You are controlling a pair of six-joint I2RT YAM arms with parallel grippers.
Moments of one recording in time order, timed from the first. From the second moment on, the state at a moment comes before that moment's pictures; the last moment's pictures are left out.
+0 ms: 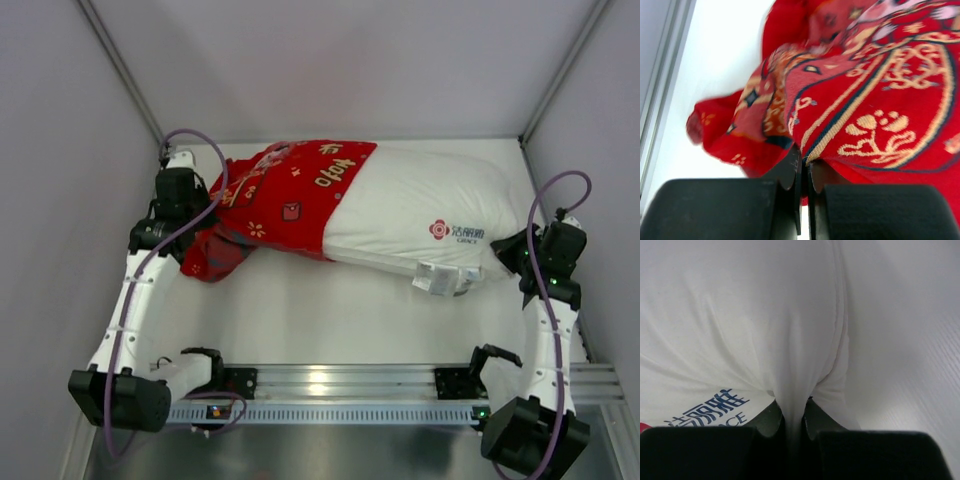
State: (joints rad) left arm -0.08 1.12 1.23 -0.68 -0.16 -0.26; right arm -0.41 0.81 0.68 -0.46 -0.28 0.52
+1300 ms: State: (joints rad) left arm 0.15 1.20 1.55 -0.86 -0.27 -0.37; right arm -0.59 0.87 0.83 -0.60 -0.16 0.63
